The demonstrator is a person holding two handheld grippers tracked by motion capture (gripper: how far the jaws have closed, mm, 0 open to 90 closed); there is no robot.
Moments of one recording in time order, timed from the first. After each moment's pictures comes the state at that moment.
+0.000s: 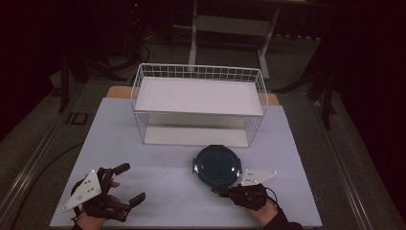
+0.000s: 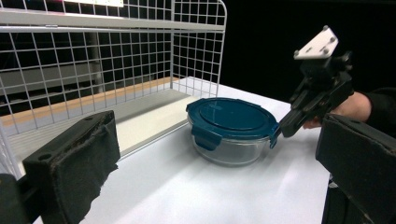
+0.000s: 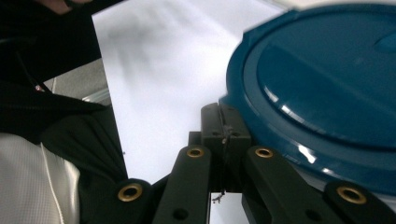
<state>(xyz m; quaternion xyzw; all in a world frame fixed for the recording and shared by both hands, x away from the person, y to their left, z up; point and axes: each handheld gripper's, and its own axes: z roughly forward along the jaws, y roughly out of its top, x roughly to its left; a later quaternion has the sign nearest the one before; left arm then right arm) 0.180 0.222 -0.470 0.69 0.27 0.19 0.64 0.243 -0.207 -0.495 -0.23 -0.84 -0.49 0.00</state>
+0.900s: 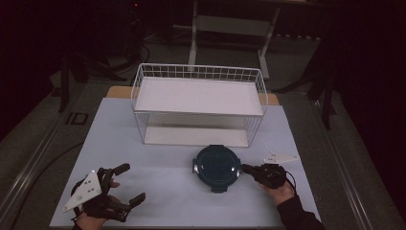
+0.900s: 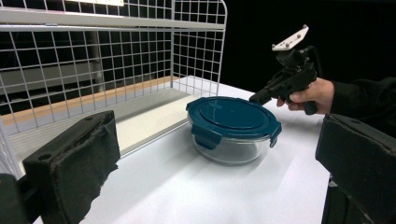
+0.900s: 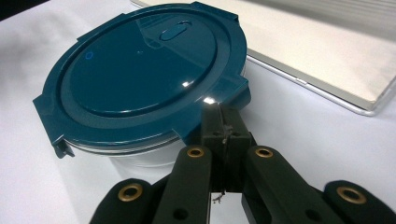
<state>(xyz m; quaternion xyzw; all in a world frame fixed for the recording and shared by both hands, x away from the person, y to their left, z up) 0.180 0.222 -0.470 0.70 0.27 0.19 0.64 0.298 -0.269 -0.501 -0.34 -0.82 -0.46 -0.09</state>
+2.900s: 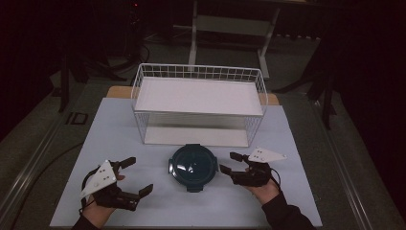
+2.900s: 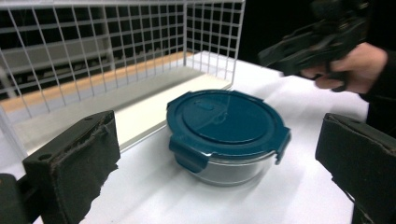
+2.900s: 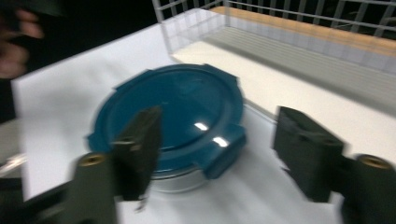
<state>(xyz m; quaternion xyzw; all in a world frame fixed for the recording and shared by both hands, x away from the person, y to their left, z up) 0.208 0.204 -0.465 0.74 0.30 0.19 0.58 0.286 -0.212 -0.467 -0.29 -0.79 -0.53 -0.10</state>
